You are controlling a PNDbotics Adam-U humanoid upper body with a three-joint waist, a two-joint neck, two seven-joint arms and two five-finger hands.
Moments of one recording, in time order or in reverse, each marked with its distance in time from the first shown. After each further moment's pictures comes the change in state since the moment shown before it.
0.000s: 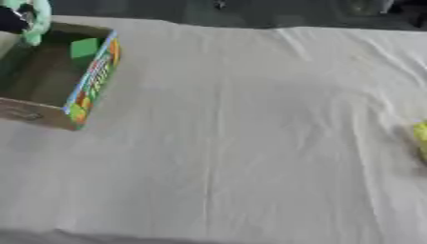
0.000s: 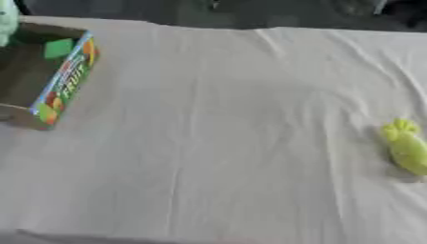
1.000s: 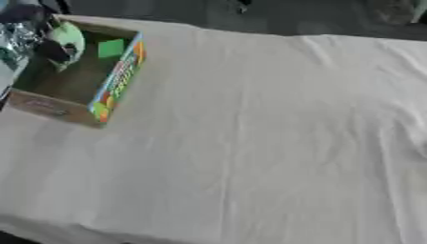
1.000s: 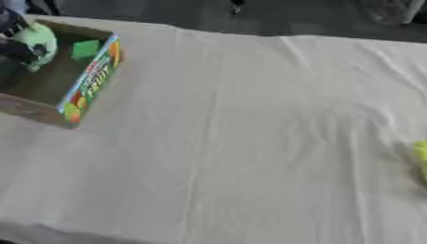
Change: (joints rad) left arm 0.020 -0.045 0.021 0.175 -0.175 -0.056 -0.030; right arm 0.075 0.017 -0.067 0.000 0.036 -0.014 -0.014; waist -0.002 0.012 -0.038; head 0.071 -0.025
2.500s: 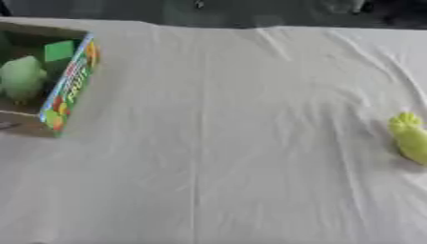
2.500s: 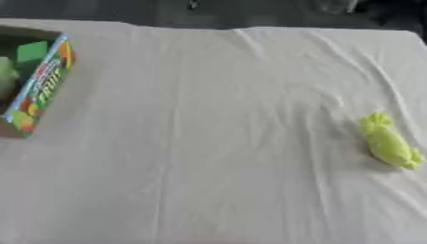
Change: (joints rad) left arm 0.190 0.055 0.111 -0.661 0.704 0.032 0.460; right arm 0.155 0.035 0.001 0.000 -0.010 -0.015 -0.015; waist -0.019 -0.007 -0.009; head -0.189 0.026
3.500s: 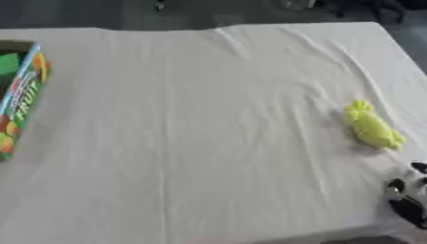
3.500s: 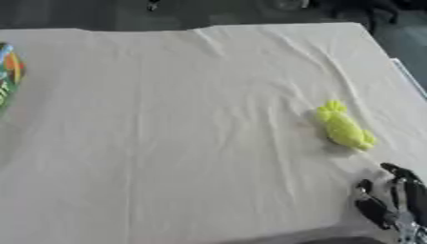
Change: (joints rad) left arm 0.184 -0.107 0.031 -0.230 0.279 -0.164 0.226; right arm 0.386 0.281 0.399 -0.022 0.187 0.001 0.001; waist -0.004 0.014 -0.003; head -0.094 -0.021
